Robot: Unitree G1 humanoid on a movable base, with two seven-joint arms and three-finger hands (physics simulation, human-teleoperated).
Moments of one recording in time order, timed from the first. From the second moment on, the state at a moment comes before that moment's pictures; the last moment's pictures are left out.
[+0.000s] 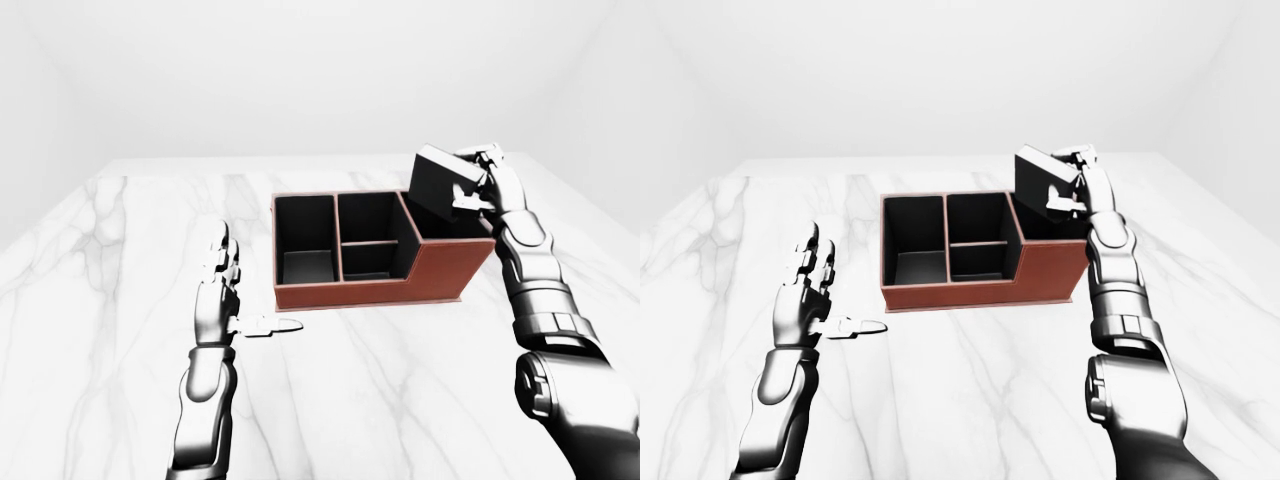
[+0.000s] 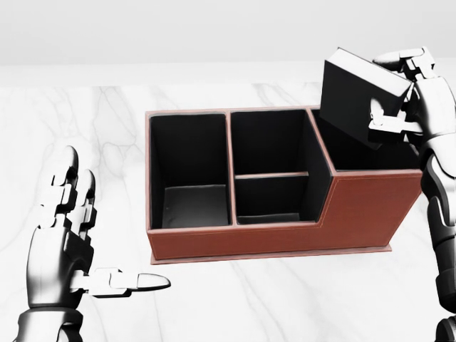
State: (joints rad) left arm 0.04 0.01 0.04 -0.23 -0.02 -0.09 -0.04; right arm -0.83 -0.47 -0.19 0.80 0.03 -0.09 0.18
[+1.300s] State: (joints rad) left arm 0.04 0.01 0.04 -0.21 -0.01 -0.09 -0.04; right arm -0.84 -0.50 -0.19 0.96 0.01 -0.09 0.18
